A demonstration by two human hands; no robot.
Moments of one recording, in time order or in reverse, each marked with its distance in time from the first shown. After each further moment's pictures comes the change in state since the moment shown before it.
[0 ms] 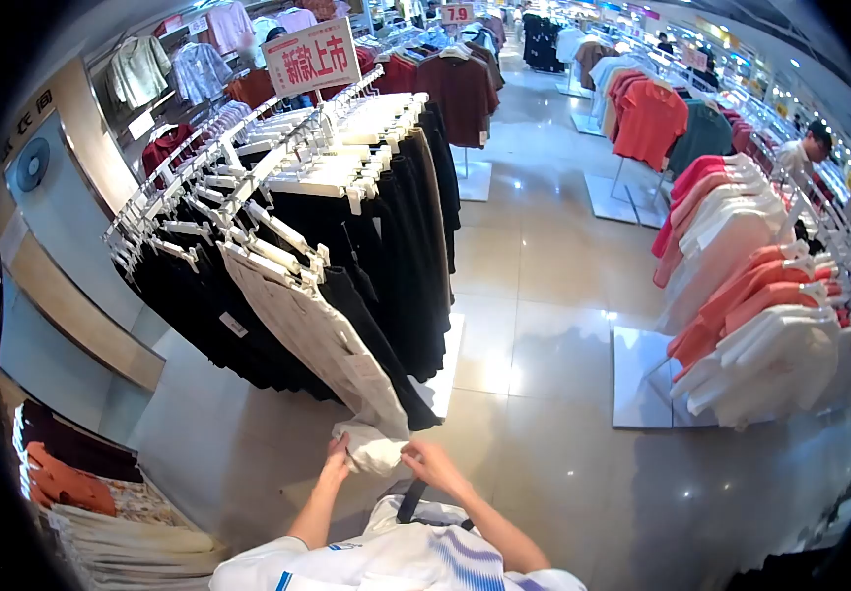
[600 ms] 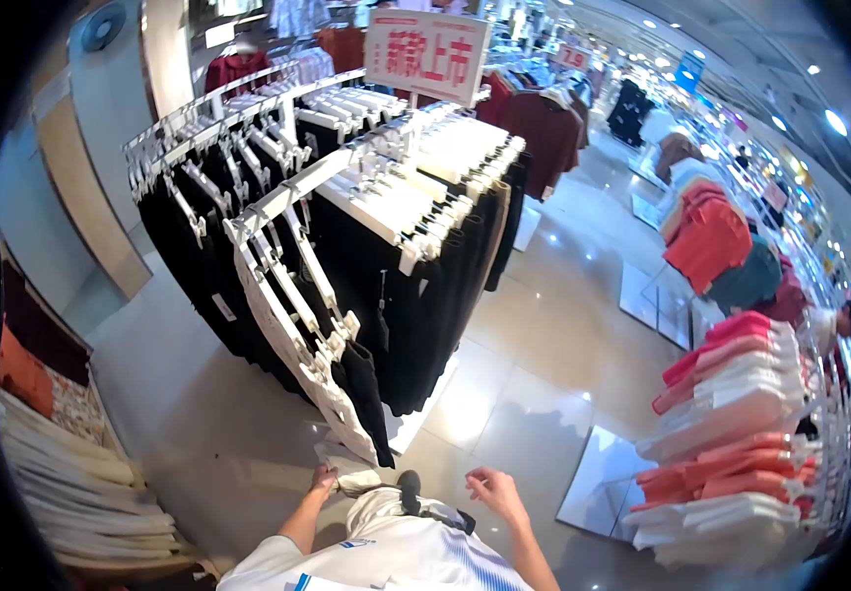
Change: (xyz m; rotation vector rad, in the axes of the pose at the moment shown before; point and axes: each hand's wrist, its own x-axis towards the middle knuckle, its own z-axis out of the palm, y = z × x) left_hand 0.081 -0.092 0.030 0.664 0.336 0.053; right_hand 0.083 0.015 -0.209 -0.120 -0.079 0.277
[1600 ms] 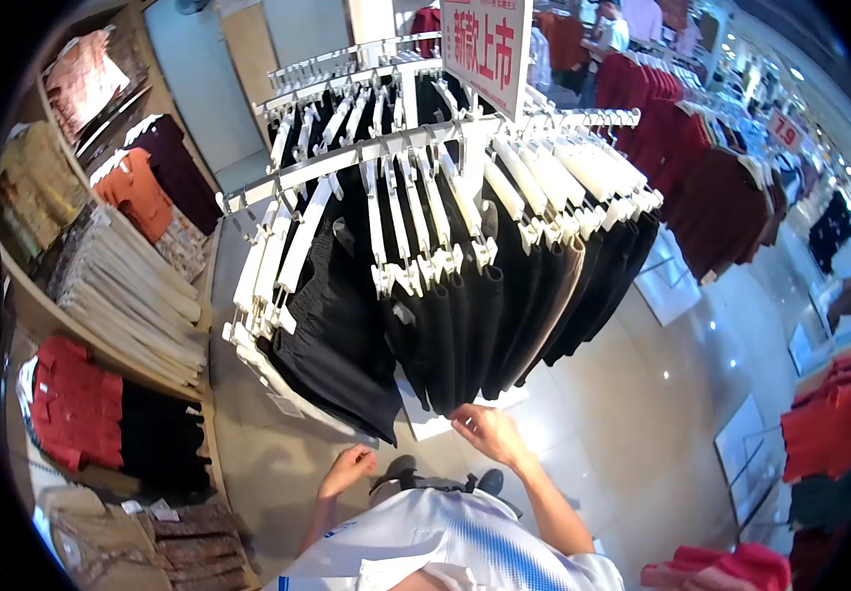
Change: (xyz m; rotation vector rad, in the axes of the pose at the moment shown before) left_hand -0.205 0.264 0.159 -0.319 0.138 0.207; right_hand 0.257 -0.123 -0.189 -0.434 -0.692 -0.809
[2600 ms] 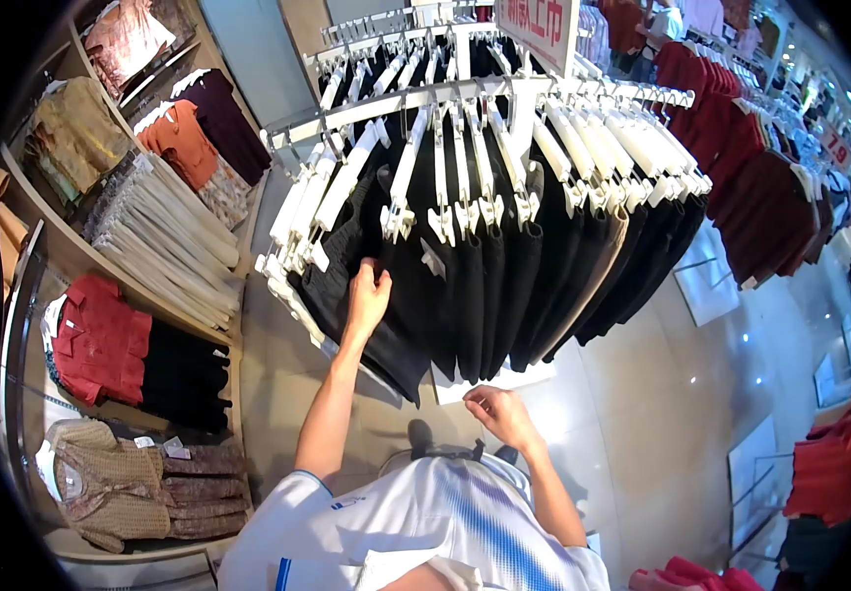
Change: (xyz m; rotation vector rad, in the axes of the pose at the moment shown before) left_hand 0.128 0.203 -0.028 0.360 0.714 0.556; right_hand -0.019 0.011 0.026 0.171 -0.045 -0.045
